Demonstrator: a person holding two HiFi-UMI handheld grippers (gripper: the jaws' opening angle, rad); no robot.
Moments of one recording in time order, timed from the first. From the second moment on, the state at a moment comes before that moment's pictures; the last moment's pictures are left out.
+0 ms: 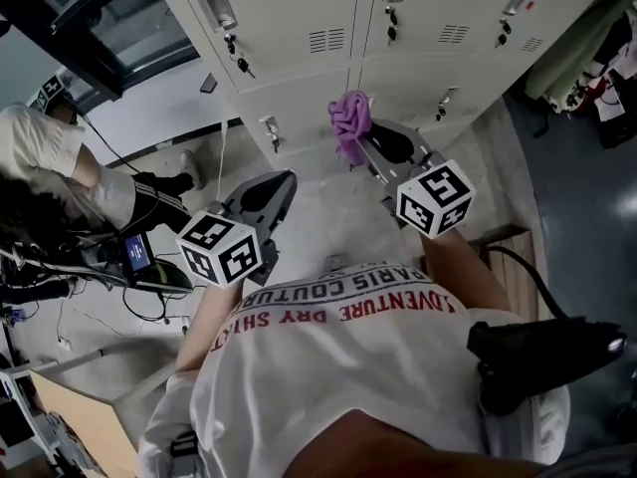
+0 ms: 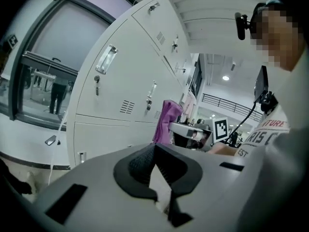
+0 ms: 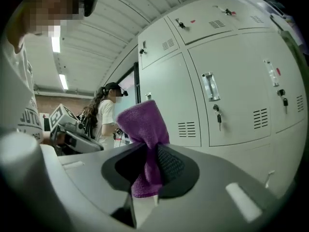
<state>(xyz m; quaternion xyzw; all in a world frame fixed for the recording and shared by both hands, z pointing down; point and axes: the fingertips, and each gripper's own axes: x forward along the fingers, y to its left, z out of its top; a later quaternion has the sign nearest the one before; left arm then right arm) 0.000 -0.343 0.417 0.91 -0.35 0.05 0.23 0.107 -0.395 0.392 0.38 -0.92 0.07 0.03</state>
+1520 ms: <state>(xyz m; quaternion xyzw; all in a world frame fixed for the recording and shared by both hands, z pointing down) 0.078 0.384 0.360 0.95 -0.25 0.07 0.19 0.162 0.387 0.356 0.37 -0.91 0.17 -0.01</state>
